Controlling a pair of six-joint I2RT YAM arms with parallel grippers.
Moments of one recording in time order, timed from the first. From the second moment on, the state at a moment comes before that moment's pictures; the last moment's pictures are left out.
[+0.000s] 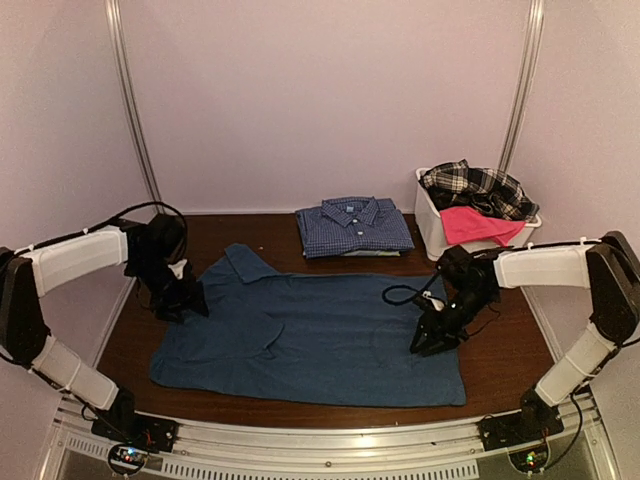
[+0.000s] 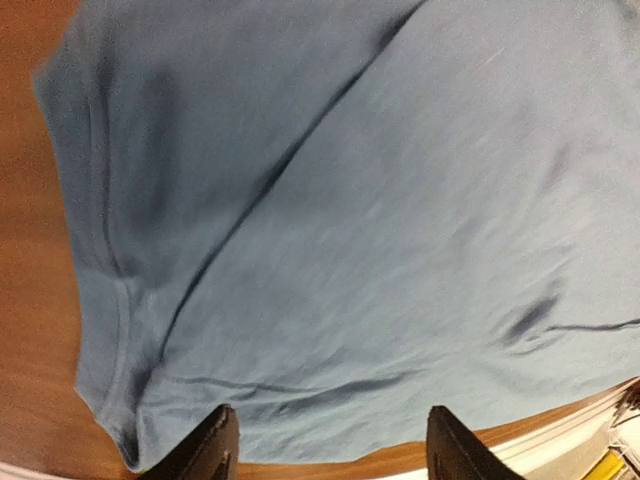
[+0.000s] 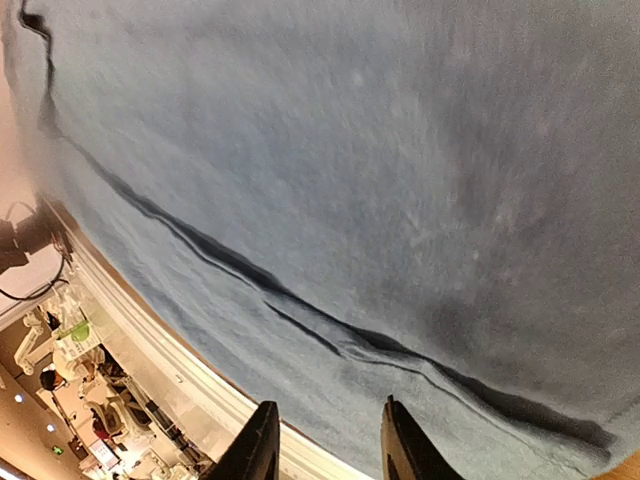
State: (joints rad) left arm -0.31 1.42 0.92 -0.97 0.22 -0.48; right arm 0.48 1.58 0.84 -0.73 -0.61 0.40
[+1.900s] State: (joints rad) left arm -0.30 2.17 1.59 -0.62 0.39 -0.61; right arm 0.20 1.59 1.02 -0.56 -0.36 0.36
